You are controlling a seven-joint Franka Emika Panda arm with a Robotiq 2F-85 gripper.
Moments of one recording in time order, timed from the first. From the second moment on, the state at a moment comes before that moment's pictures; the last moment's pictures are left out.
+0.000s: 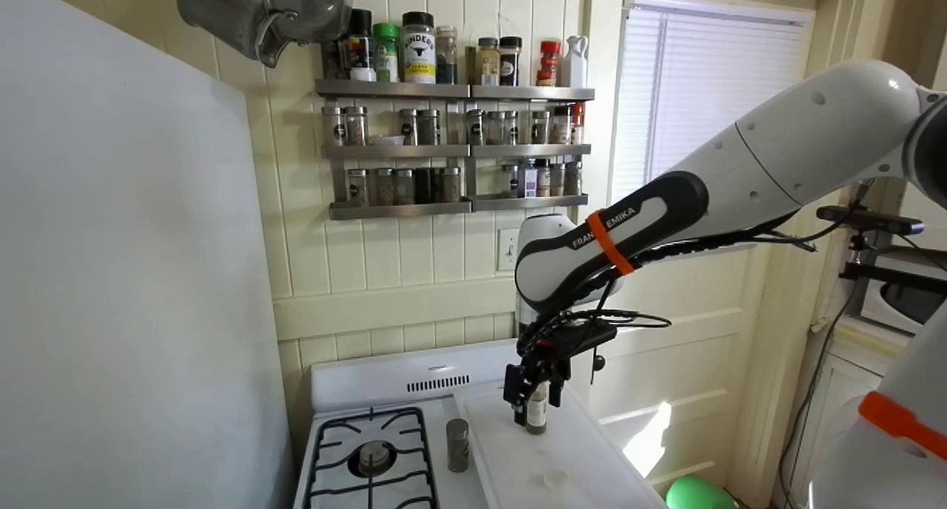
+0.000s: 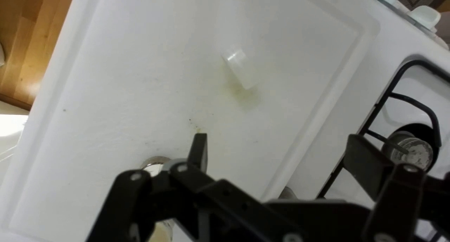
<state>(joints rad) 0.06 -0.29 0.04 -2.54 0.14 2.16 -0.04</state>
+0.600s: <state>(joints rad) 0.01 -0.39 -0.06 -2.67 0.29 2.24 0.02</state>
